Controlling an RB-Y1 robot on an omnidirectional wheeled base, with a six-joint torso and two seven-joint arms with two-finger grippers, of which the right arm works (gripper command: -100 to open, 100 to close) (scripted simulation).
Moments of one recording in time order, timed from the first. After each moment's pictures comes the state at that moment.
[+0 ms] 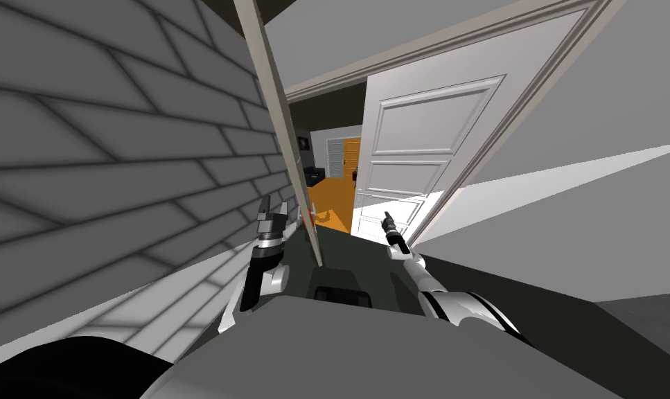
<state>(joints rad) -0.43 -0.28 -0.01 -0.66 -0.14 -0.54 -0.15</state>
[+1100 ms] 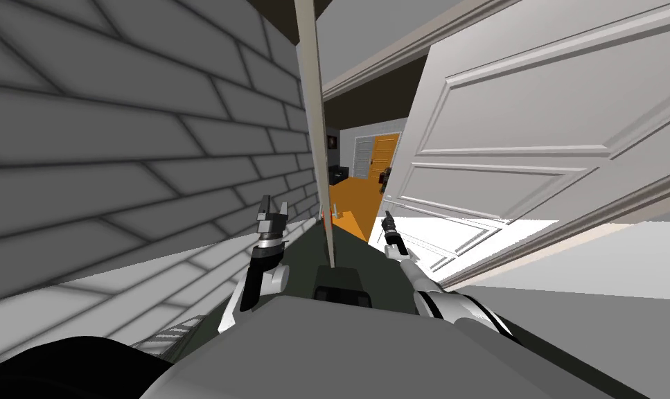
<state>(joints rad) -0.43 -0.23 -0.07 -0.68 -0.17 -0.60 -0.05</state>
